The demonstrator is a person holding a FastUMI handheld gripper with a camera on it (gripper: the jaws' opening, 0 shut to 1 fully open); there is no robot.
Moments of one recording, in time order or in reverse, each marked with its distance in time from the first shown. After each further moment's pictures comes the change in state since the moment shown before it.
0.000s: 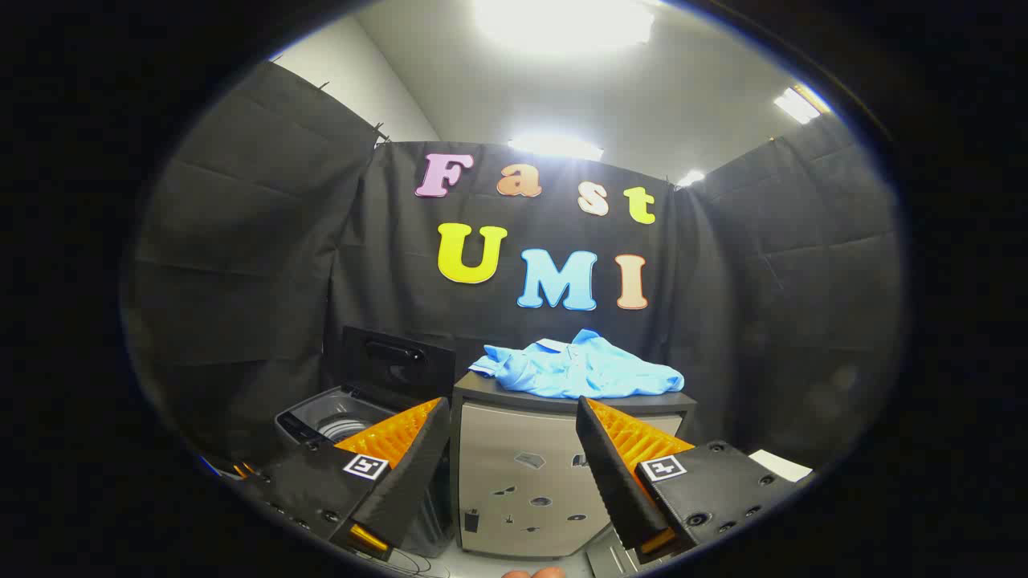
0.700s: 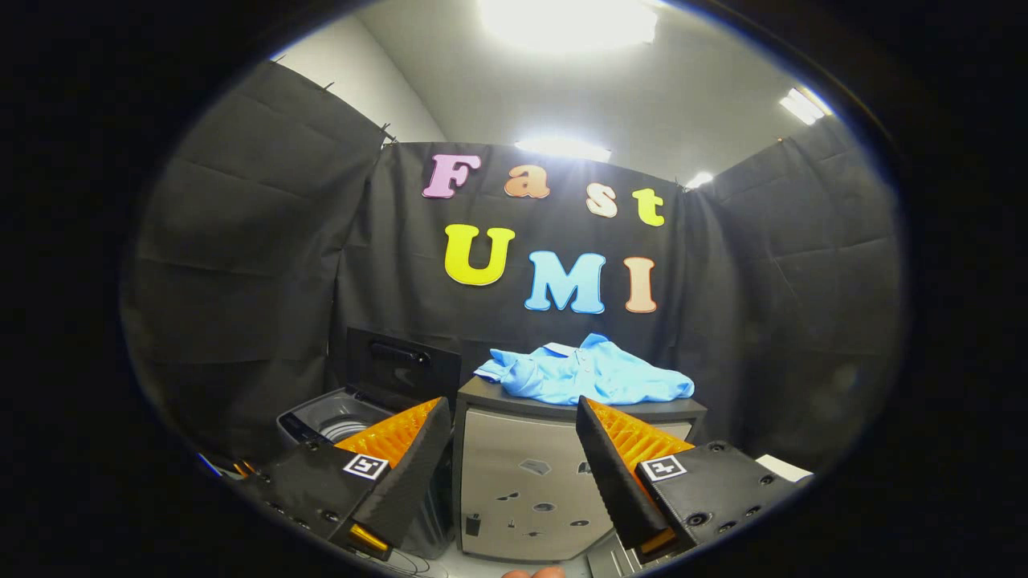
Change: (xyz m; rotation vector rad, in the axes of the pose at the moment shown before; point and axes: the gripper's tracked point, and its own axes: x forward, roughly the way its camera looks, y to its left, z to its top) arm 0.014 0.002 0.003 -0.007 -0.009 0.027
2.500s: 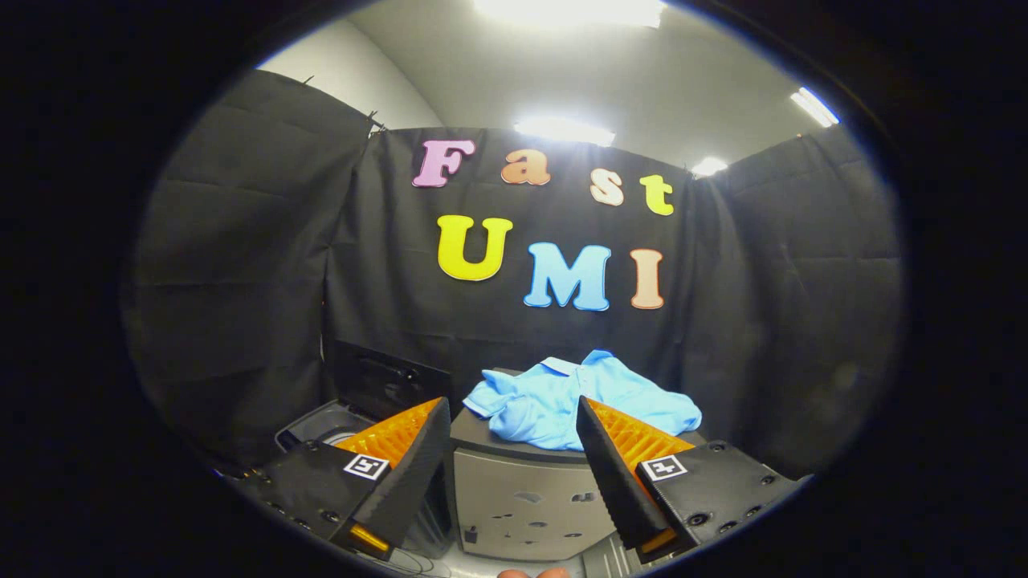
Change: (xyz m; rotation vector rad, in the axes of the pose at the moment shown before) arm 0.084 -0.024 0.074 -0.031 0.096 -0.007
